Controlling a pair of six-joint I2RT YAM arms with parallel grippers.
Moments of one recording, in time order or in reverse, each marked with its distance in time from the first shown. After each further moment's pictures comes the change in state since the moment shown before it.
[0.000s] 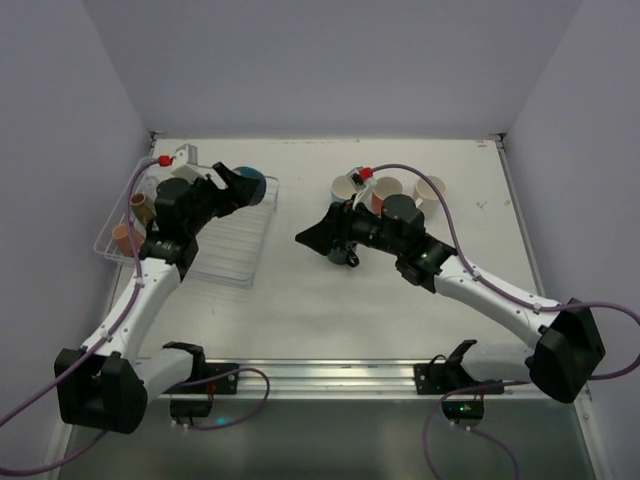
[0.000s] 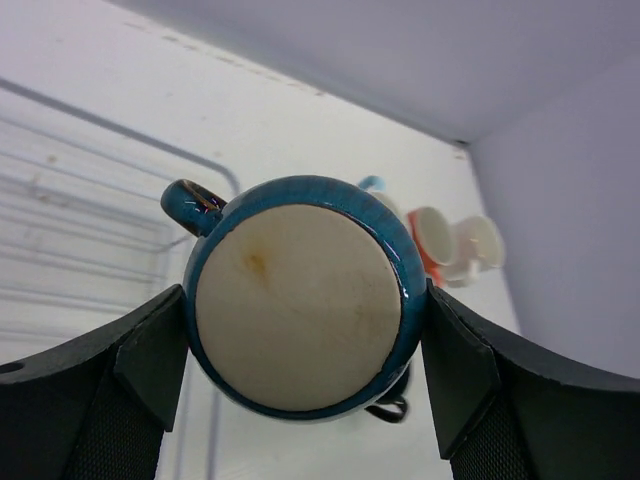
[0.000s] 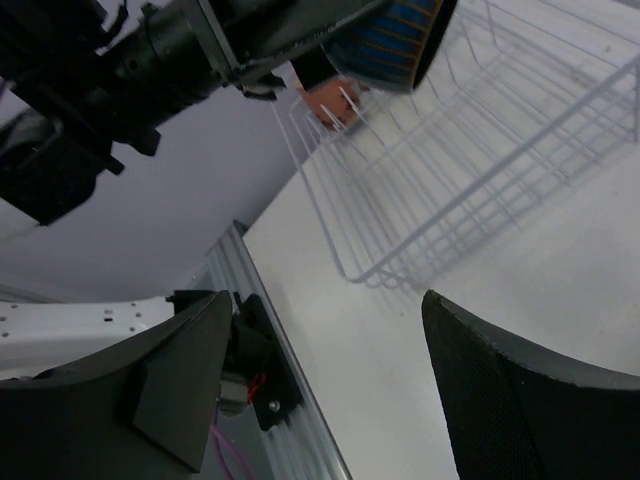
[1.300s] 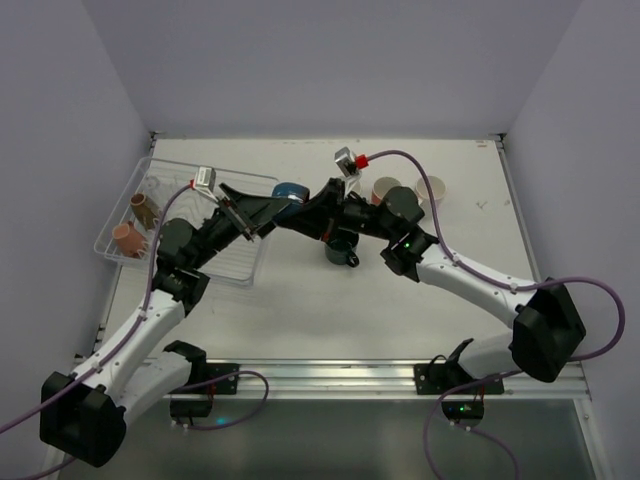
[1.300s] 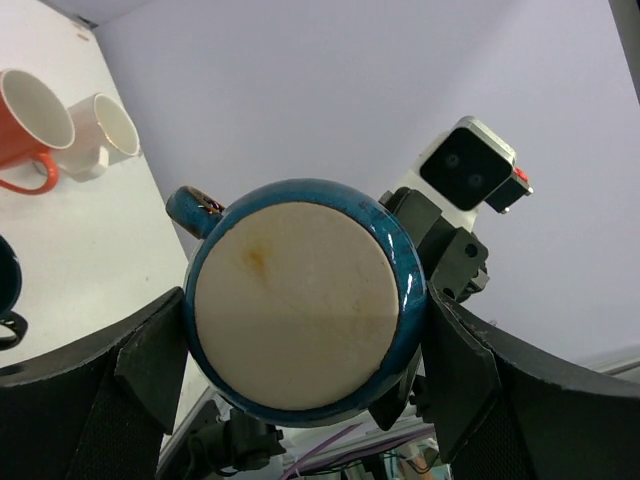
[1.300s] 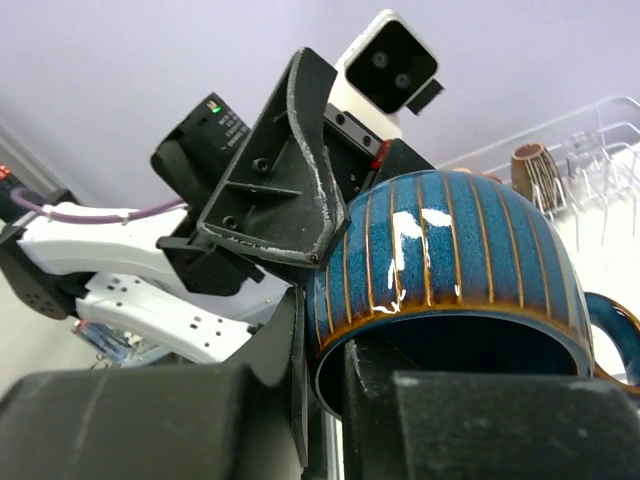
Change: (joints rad) left arm -0.204 -0.201 -0.238 0.507 0.315 -0.710; right arm 0.005 0.149 0.089 0.465 -0.274 0.012
